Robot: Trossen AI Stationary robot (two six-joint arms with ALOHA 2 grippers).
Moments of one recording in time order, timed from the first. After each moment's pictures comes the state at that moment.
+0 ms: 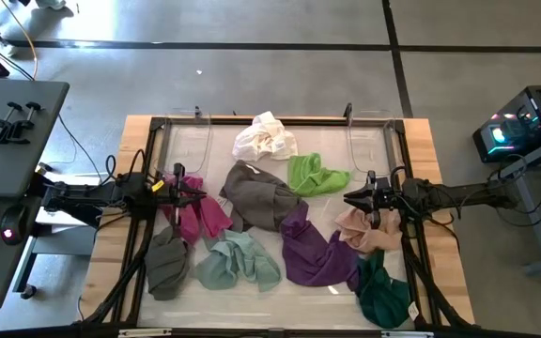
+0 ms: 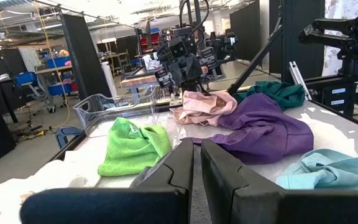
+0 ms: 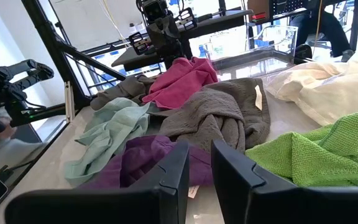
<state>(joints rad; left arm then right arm) -0.02 0.00 0.01 0.01 -0.04 0.19 0.09 0.14 0.01 0.04 0.14 0.25</state>
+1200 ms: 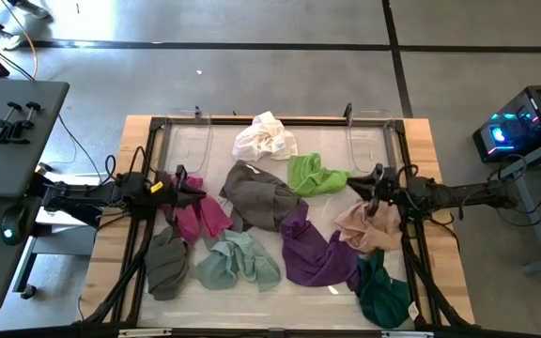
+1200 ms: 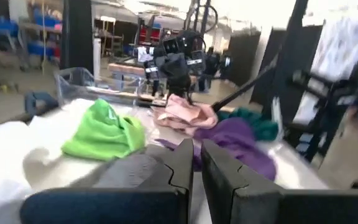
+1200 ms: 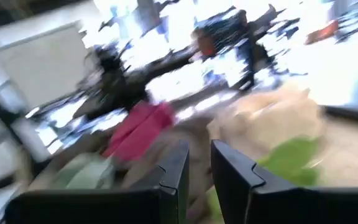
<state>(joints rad) -0.03 0.00 0.01 0.04 -0.04 -0.17 0.09 0.15 0.01 0.16 0.41 0.32</state>
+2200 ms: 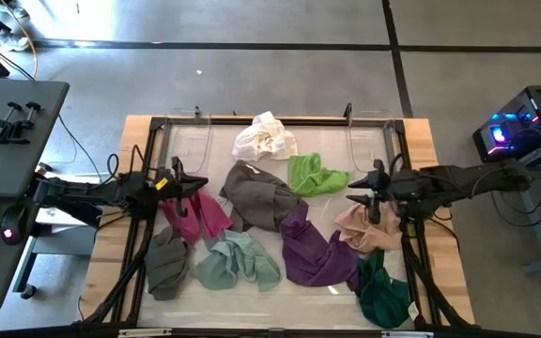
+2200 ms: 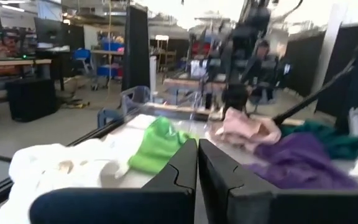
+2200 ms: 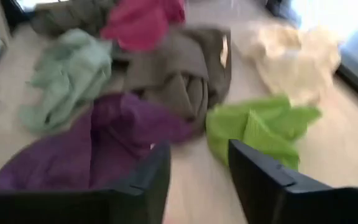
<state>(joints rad) -0.03 0.16 0.01 0.20 -0.28 -0.02 0.18 0.61 0.60 -0.58 0.31 0.26</state>
